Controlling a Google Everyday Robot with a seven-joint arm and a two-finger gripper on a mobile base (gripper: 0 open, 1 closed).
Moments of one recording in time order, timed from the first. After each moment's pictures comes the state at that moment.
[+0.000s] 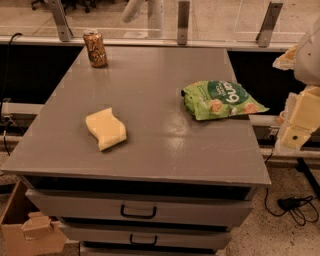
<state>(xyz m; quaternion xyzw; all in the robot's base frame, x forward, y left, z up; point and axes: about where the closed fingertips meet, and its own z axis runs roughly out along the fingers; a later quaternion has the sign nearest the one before) 0.438 -0.217 0.976 -0.60 0.78 -0.03 0.16</state>
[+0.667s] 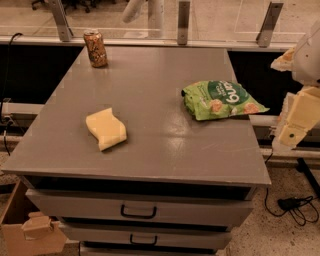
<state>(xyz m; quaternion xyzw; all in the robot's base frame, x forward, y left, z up) 0.449 -0.220 0.969 -0.60 0.78 -0.02 0.17</state>
